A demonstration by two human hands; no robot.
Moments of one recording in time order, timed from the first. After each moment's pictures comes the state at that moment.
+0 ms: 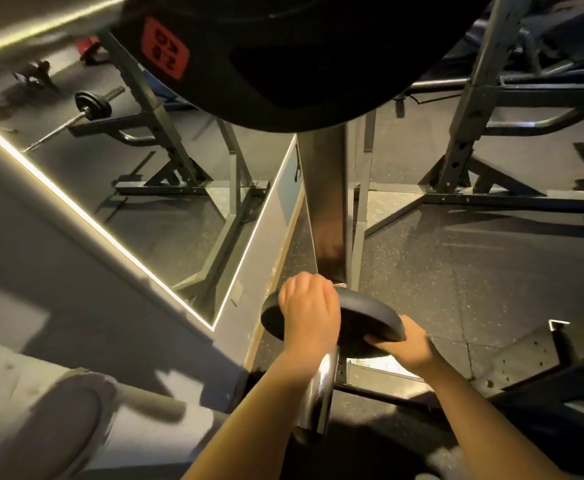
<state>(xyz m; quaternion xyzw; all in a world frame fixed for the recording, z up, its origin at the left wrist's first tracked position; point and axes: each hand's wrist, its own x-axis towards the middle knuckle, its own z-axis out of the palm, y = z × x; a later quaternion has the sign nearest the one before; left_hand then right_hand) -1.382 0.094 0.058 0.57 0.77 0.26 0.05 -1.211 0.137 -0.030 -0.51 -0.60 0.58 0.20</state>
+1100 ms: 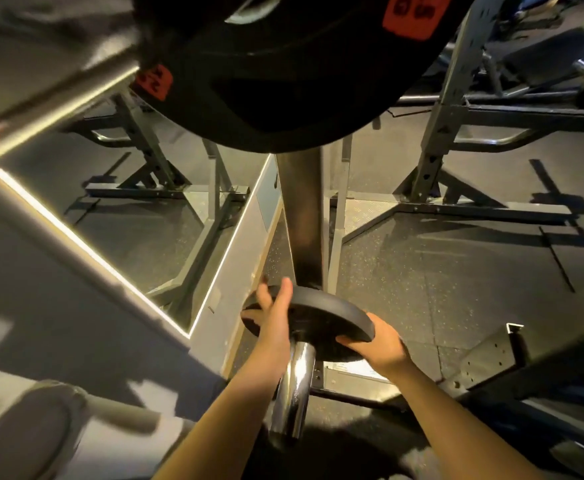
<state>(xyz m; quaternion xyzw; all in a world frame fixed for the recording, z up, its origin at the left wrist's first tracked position) -1.397 0.100 0.031 0.16 0.65 0.56 0.49 -1.217 0.133 -0.014 -0.56 -0.64 0.49 0.19</state>
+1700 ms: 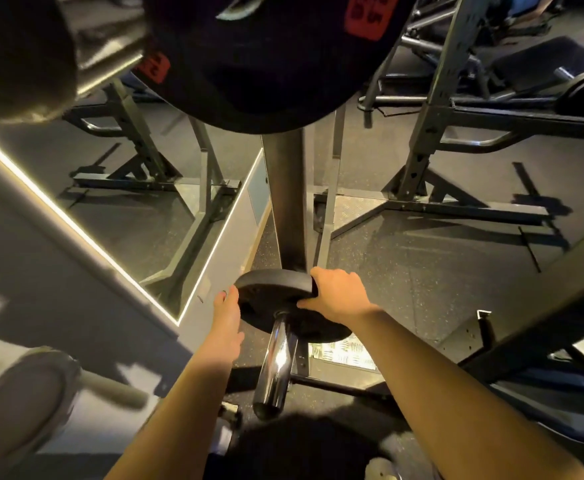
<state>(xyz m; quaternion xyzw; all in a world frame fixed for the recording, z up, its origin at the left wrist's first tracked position) -1.423 0.068 0.044 0.11 0.74 0.49 0.45 -1.258 0.149 0.072 -0.49 -0.86 0.16 0.00</state>
